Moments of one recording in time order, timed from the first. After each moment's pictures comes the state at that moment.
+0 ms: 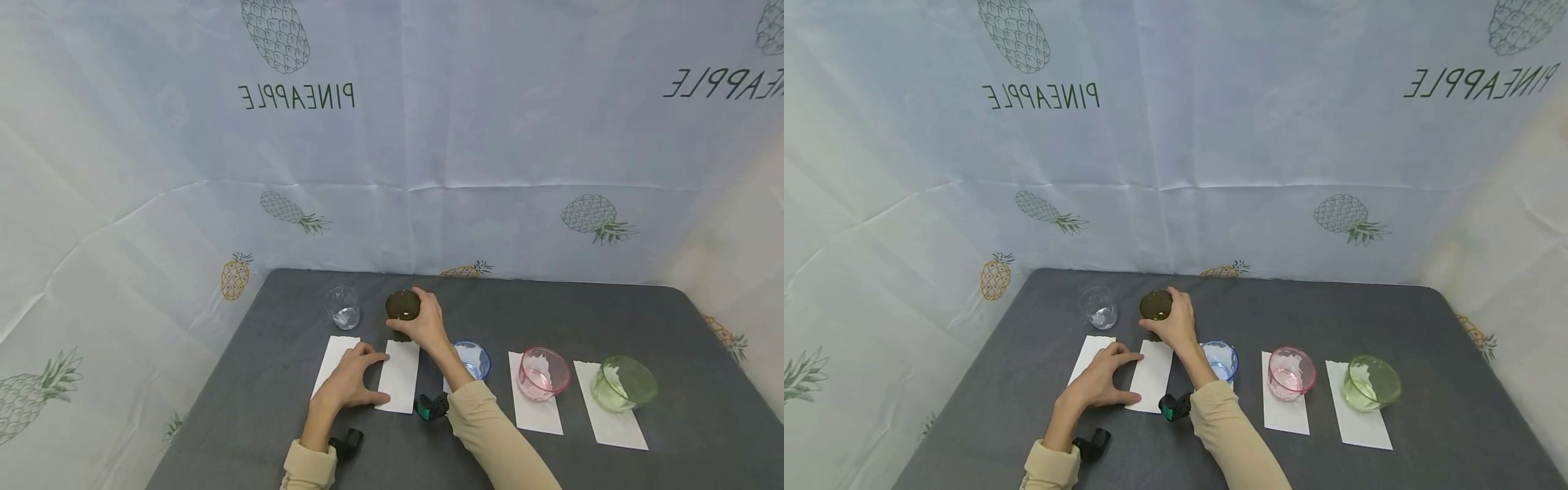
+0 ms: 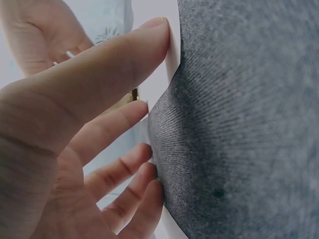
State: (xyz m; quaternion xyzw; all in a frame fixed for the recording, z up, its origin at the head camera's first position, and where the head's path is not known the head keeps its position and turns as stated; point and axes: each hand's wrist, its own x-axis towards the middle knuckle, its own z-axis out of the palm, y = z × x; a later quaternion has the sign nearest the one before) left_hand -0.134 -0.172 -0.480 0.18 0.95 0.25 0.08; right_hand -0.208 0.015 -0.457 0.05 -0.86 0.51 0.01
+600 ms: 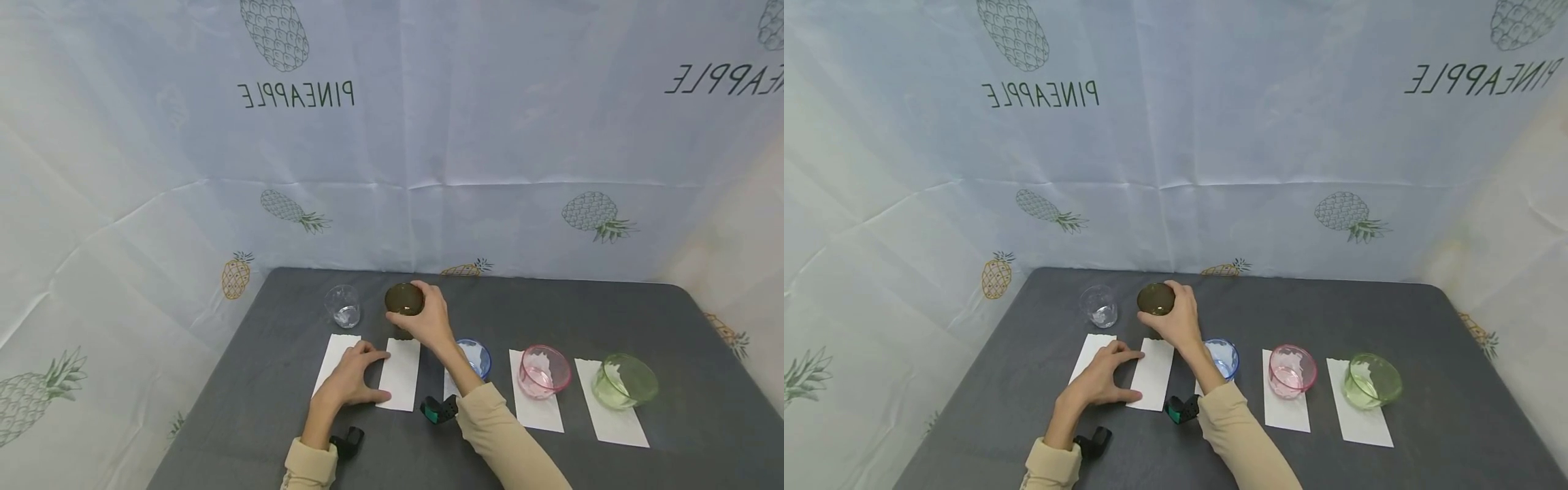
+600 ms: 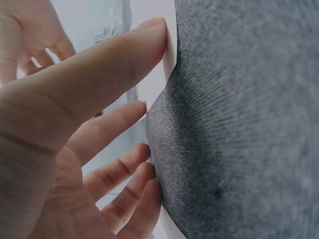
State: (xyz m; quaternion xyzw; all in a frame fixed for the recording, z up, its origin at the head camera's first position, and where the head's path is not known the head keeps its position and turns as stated) left_hand -0.134 -0.172 -0.478 0.18 0.95 0.25 0.07; right_hand -0.203 0.019 -0.448 0.07 -0.85 0.52 0.07
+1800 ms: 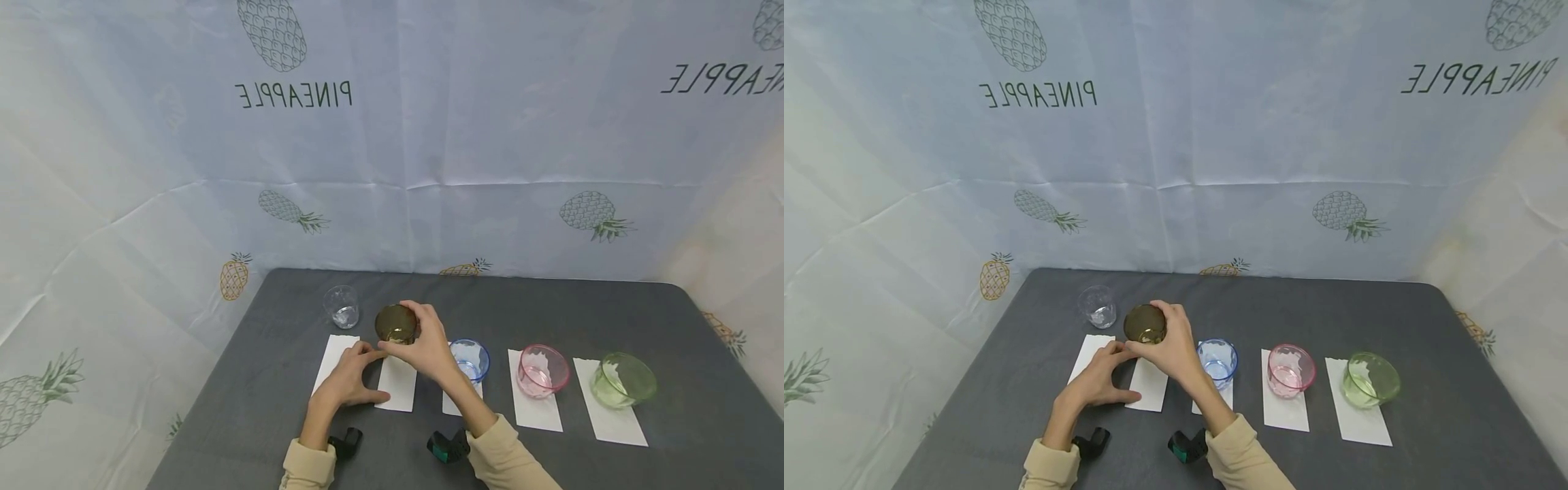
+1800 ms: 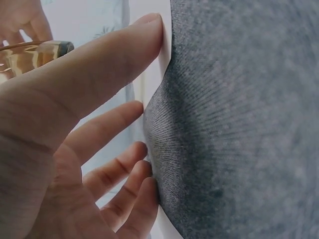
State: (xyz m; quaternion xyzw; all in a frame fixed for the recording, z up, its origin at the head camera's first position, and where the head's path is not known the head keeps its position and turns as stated) left_hand -0.136 -0.175 -0.484 0.18 0.94 0.26 0.08; right_hand -0.155 0.023 -0.440 0.13 -0.83 0.53 0.05
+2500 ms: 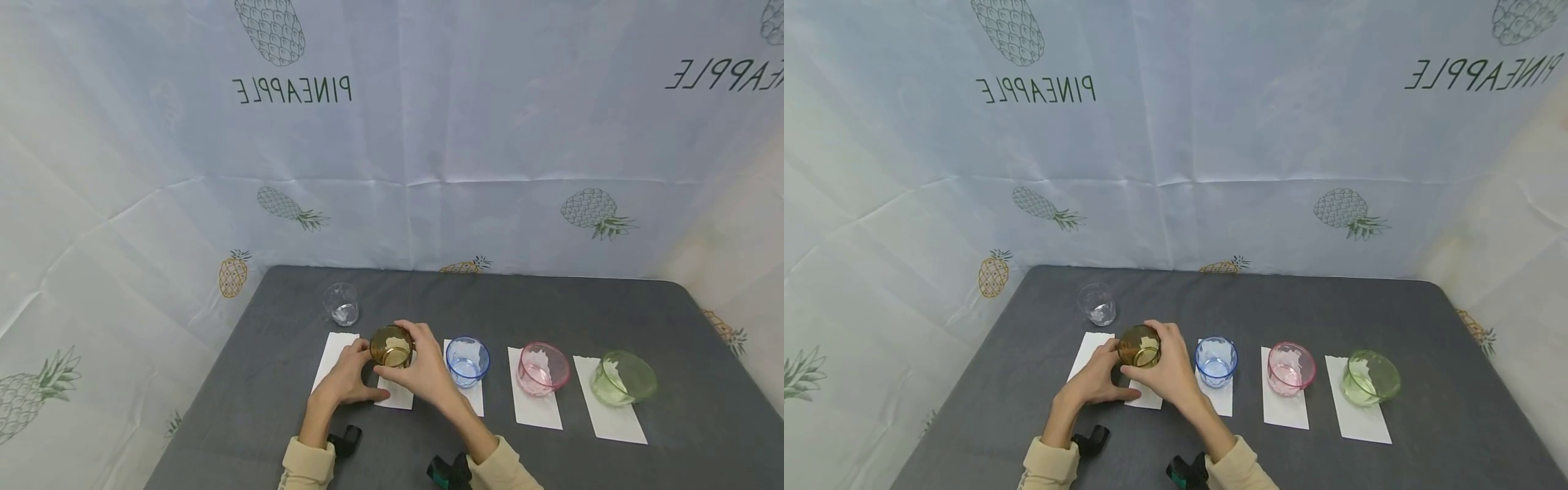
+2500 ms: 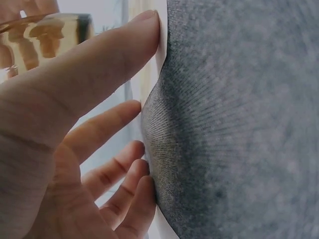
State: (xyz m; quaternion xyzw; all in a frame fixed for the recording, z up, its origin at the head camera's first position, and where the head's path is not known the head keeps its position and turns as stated) left_hand -0.137 -0.176 -0.484 0.18 0.94 0.29 0.07; right_hand -0.128 0.018 -0.455 0.16 -0.84 0.53 0.03
